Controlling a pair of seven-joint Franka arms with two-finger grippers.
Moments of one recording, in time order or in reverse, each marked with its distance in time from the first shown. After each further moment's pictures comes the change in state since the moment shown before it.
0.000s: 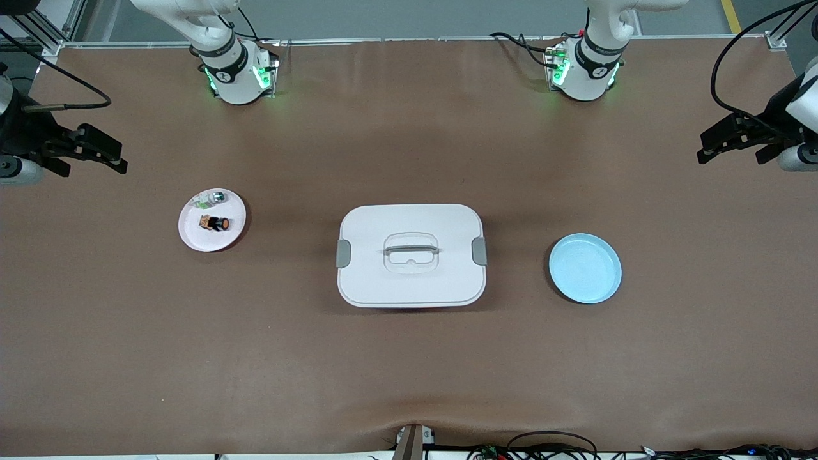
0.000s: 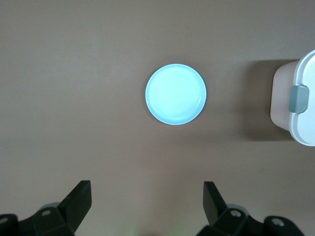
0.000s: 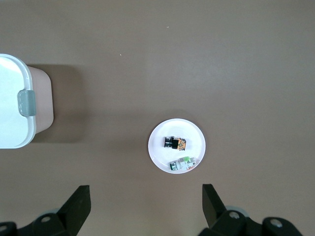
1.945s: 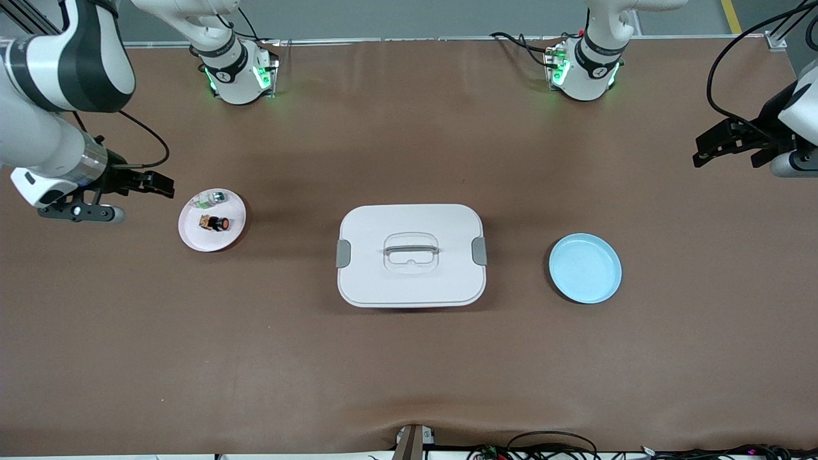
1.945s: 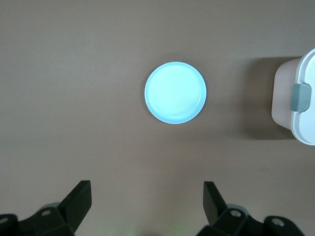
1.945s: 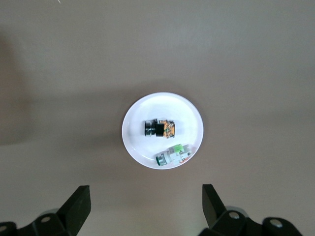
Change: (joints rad) left arm -0.004 0.014 0.000 0.000 0.000 0.000 0.000; right arm -0.042 -0.065 -0.005 -0.553 -0.026 0.351 0.063
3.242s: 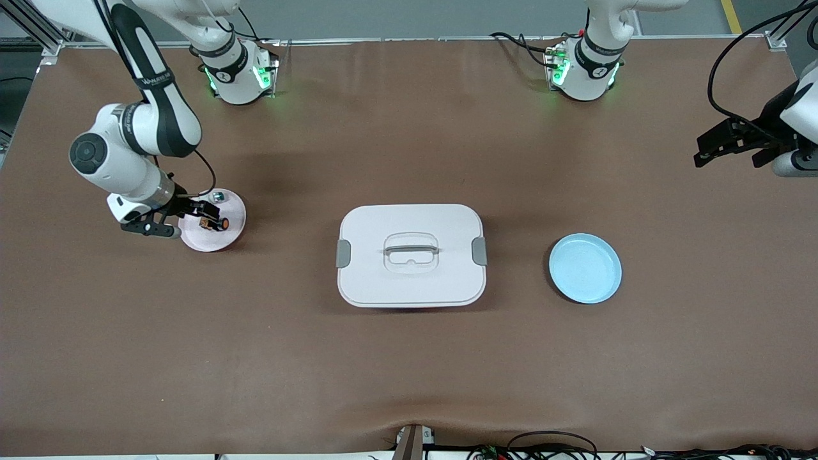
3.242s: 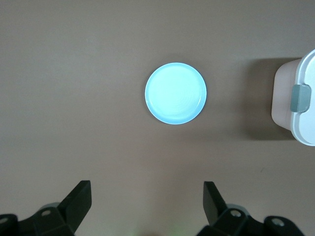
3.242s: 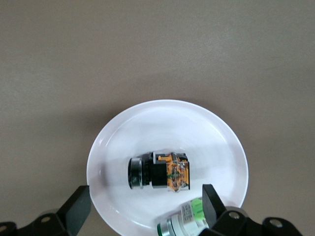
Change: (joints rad) left arm 0.002 0.000 0.000 0.003 0.000 0.000 0.000; right arm -0.025 0.184 -0.004 -0.384 0.040 0.677 -0.002
